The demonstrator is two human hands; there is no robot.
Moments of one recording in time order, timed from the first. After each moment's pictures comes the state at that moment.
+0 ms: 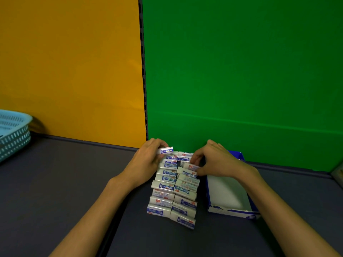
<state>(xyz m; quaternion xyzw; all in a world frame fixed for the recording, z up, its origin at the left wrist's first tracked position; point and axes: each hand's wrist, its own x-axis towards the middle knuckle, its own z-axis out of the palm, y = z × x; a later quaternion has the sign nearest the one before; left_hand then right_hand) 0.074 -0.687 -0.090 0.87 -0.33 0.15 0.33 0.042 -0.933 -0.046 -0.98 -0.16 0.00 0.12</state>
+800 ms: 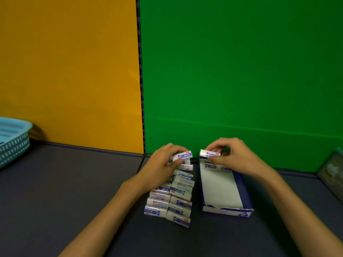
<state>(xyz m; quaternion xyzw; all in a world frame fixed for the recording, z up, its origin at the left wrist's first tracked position) 0.041 -0.725 -0.060 0.84 -0.35 0.07 0.41 0.010 -0.981 -0.020 -0.91 -0.13 -0.08 0.39</state>
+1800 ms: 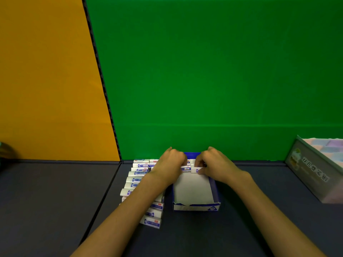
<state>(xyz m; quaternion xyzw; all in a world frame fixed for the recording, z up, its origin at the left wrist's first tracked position) 0.049 -0.848 -0.057 0.94 -0.34 0.06 0.05 0.009 -1.027 -0.062 -0.99 -0.08 -0.07 0.09</state>
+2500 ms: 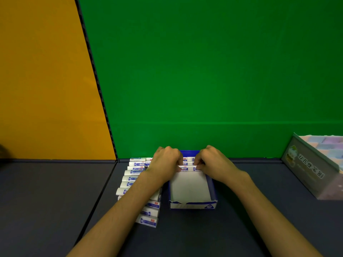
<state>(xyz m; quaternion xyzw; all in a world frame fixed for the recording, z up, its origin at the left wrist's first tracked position) 0.061 -0.847 -0.067 0.94 -0.33 0.09 0.08 0.006 -1.030 -0.068 -0.99 -0.08 -0.09 0.11</state>
